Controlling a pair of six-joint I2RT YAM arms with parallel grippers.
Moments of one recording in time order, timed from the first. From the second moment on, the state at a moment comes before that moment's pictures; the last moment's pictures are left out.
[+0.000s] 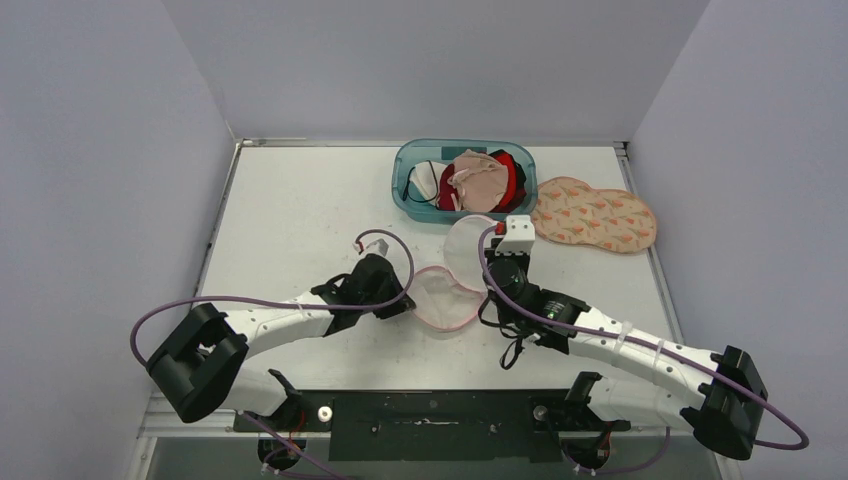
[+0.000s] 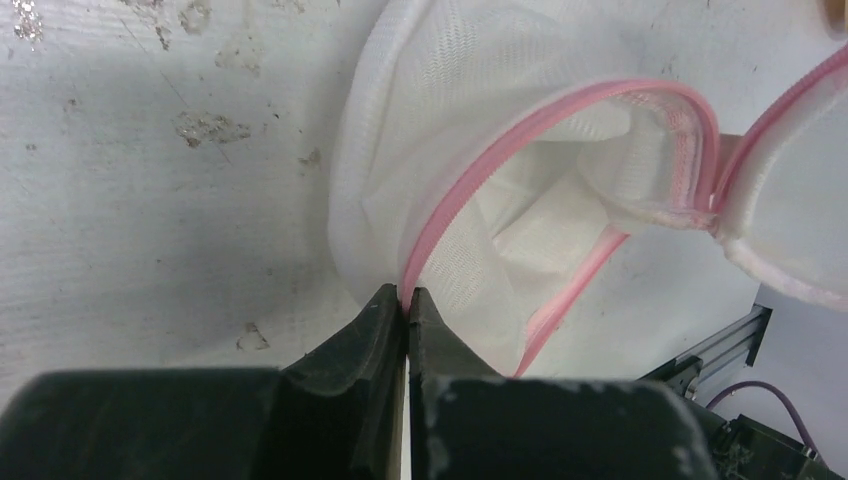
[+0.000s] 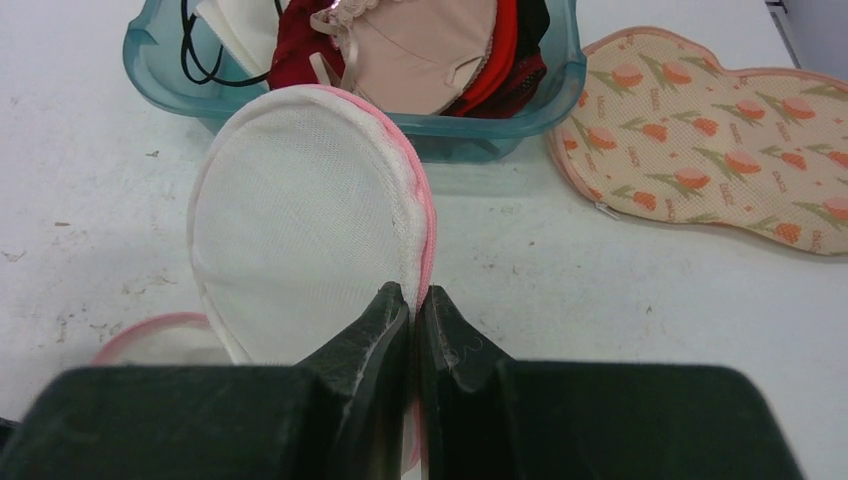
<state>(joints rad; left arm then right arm) -0.82 1.36 0.61 -0.02 -0.08 -1.06 0.96 1.05 0.75 -0.17 0.88 0.37</state>
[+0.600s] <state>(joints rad) -0.70 1.34 0.67 -0.14 0.37 -0.85 1.04 0.99 0.43 0.81 0.93 -0.29</state>
